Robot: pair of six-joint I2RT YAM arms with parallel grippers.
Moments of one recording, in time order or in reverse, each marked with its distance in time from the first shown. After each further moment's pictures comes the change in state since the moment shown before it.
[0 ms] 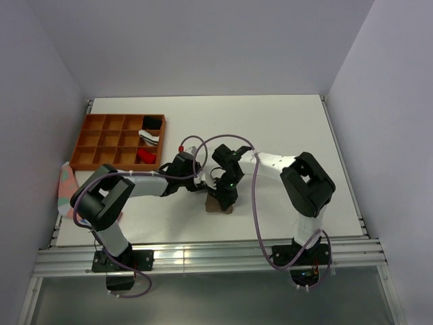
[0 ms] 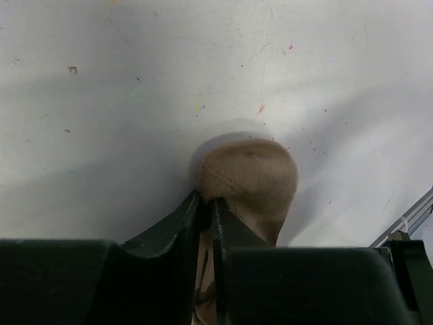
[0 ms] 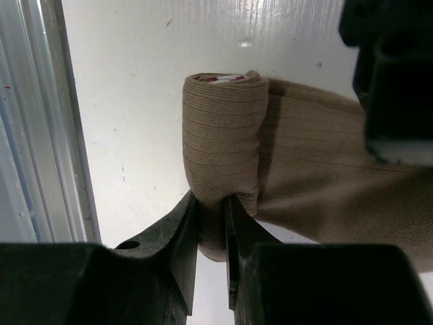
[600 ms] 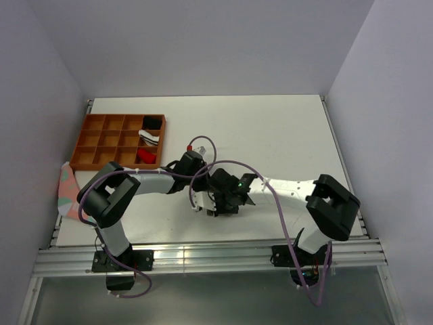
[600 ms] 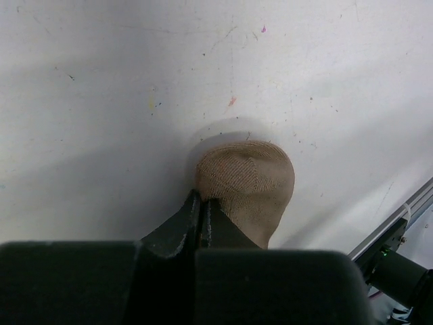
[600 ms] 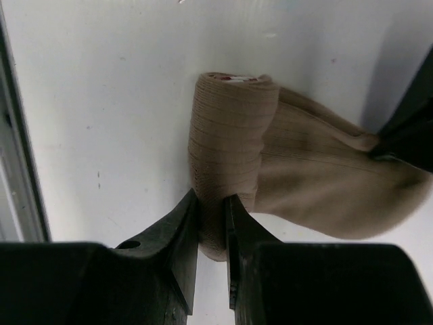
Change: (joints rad) left arm -0.044 0.045 0.078 -0.057 0.015 0.004; right arm 0.277 -0.307 -0.301 0.309 0.440 0.069
